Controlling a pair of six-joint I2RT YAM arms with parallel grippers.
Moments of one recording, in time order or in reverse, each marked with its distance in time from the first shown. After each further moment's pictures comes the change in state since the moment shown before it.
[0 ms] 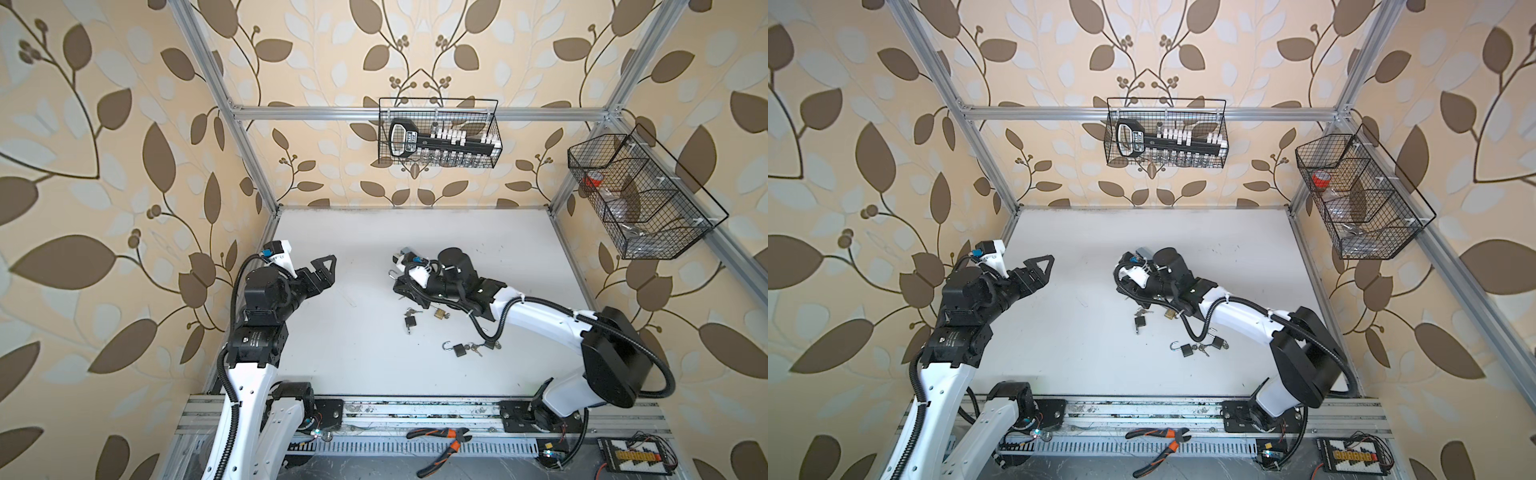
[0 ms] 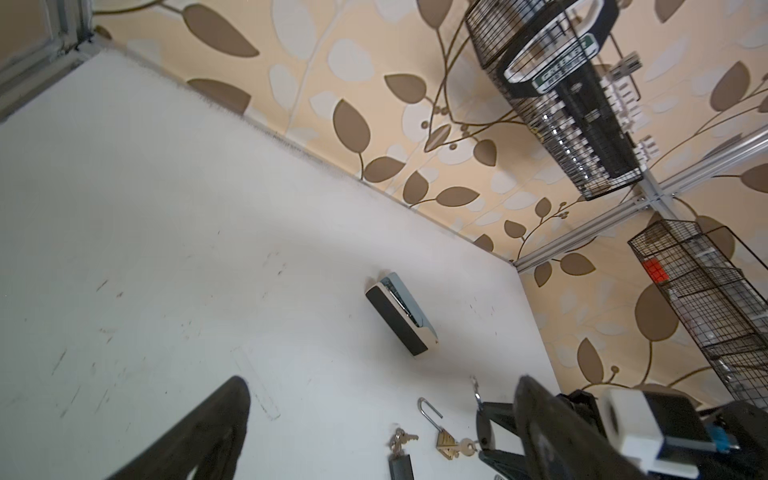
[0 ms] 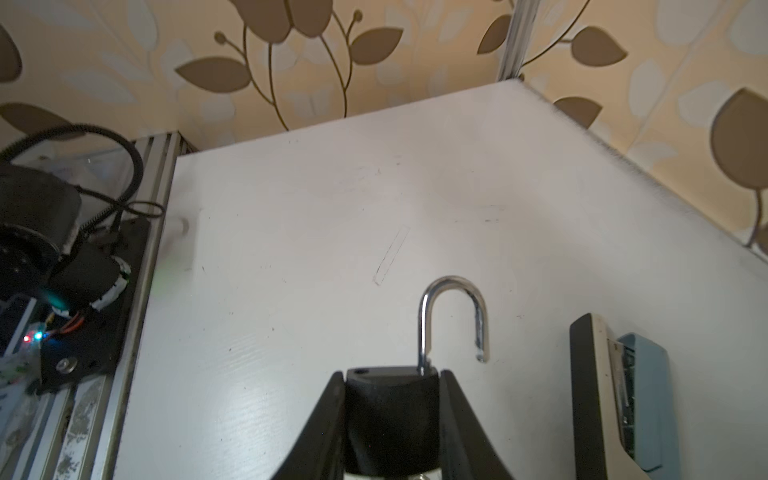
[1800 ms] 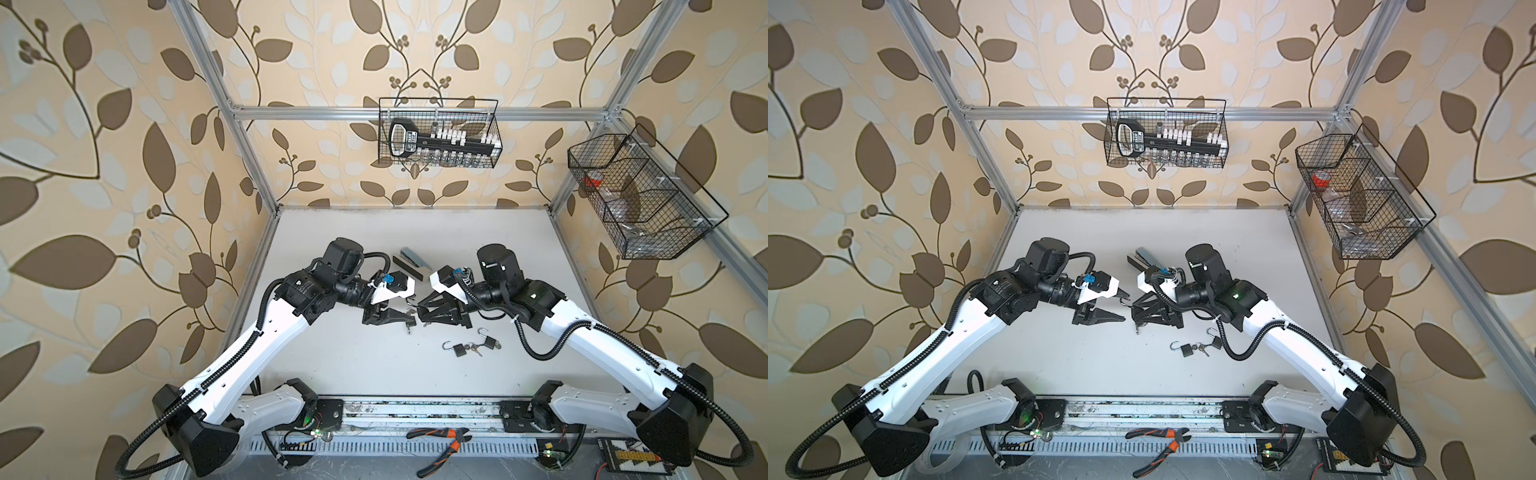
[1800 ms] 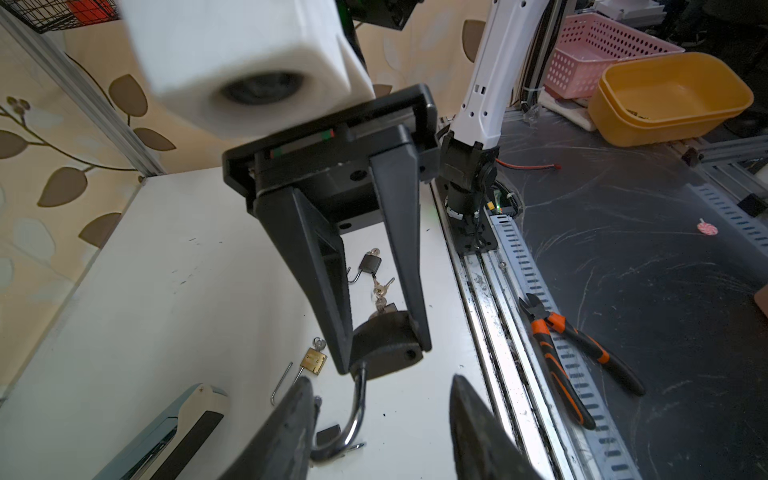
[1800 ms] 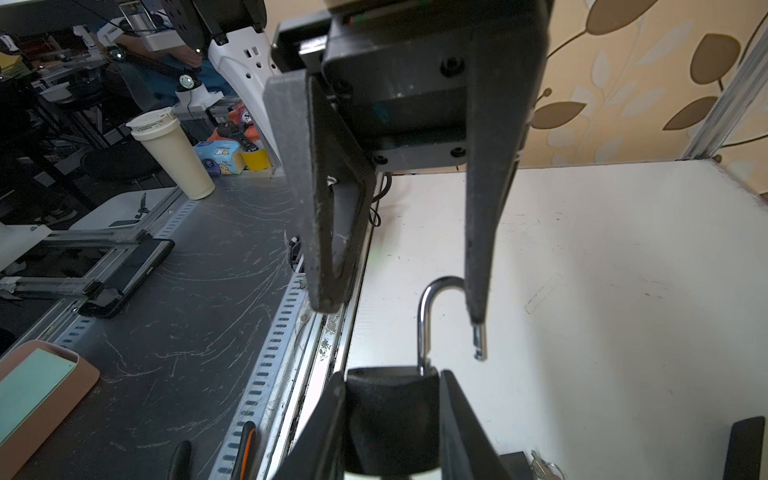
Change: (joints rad) left arm -0.625 0.432 0.372 -0.374 0.522 1.279; right arm -0.053 -0.295 0.074 -0.512 -0.527 -0.216
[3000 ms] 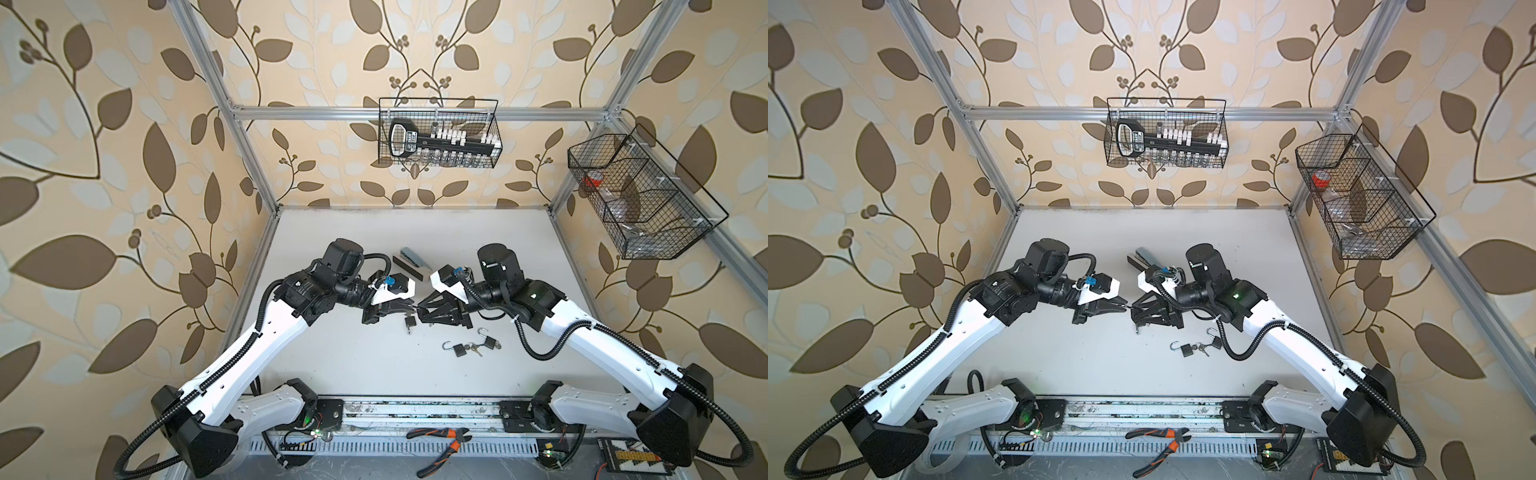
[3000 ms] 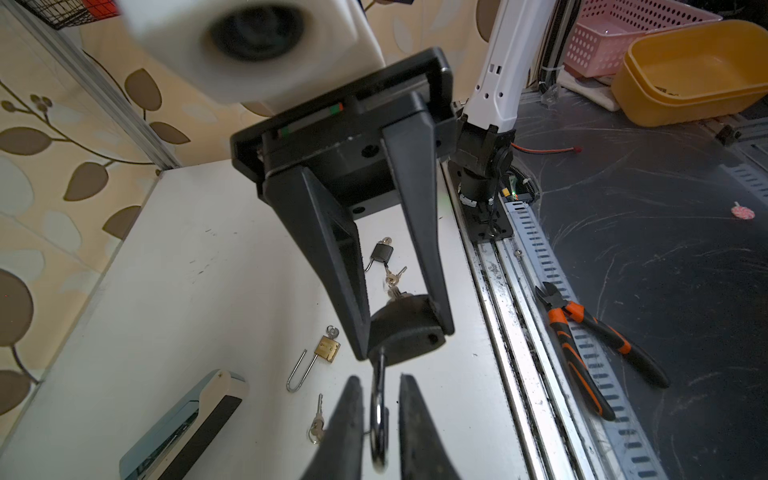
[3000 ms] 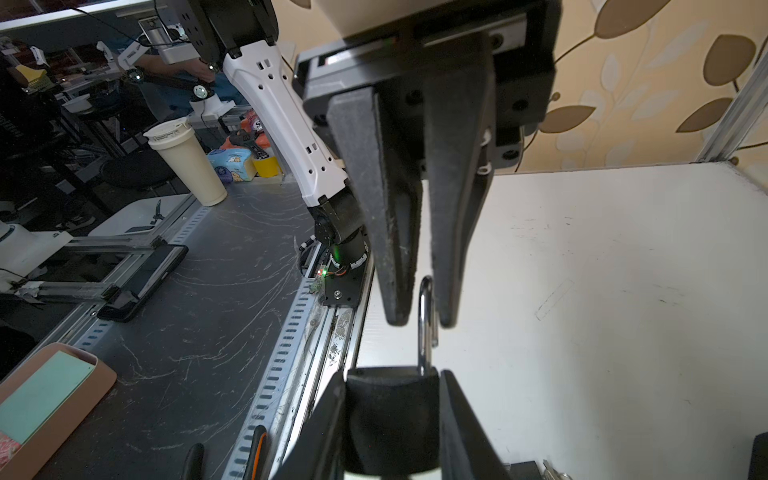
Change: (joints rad) left arm -0.006 -0.011 -0.003 0.007 -0.054 0.018; right arm -0.002 -0.002 0.000 0.011 -0.024 0.024
